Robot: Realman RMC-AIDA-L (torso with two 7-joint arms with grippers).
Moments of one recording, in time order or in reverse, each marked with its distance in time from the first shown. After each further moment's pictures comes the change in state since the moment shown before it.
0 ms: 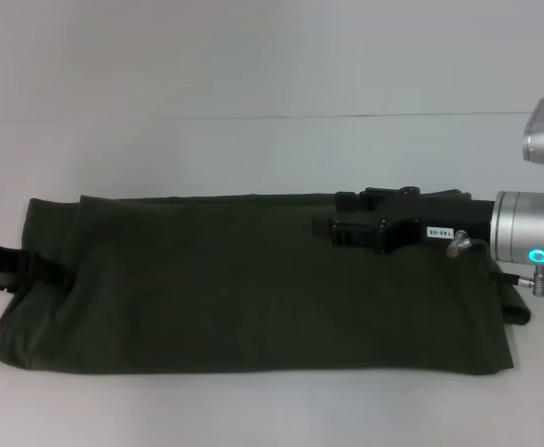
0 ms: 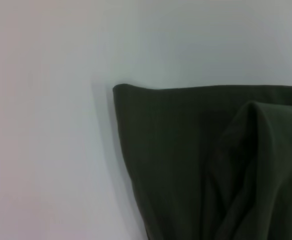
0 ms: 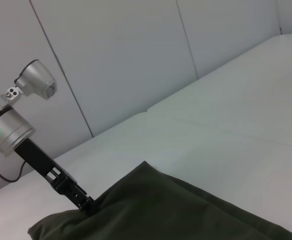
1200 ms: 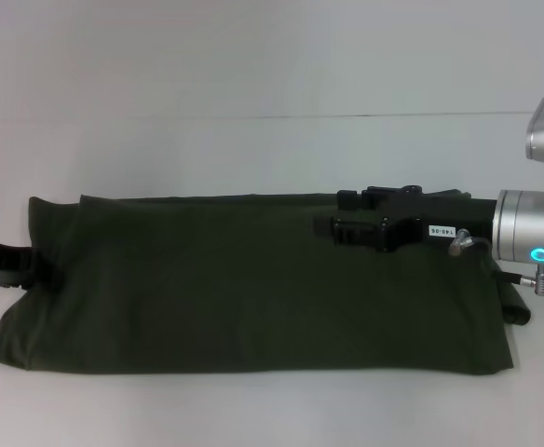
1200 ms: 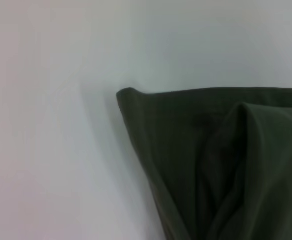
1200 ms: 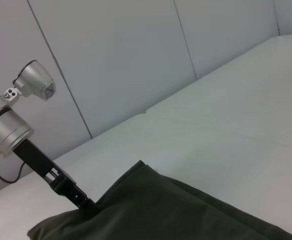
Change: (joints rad) left arm -0.002 0.004 -0.001 -0.001 -0.012 0.008 0.002; right arm -0.005 0.002 0.000 -0.013 0.000 -0.003 0.010
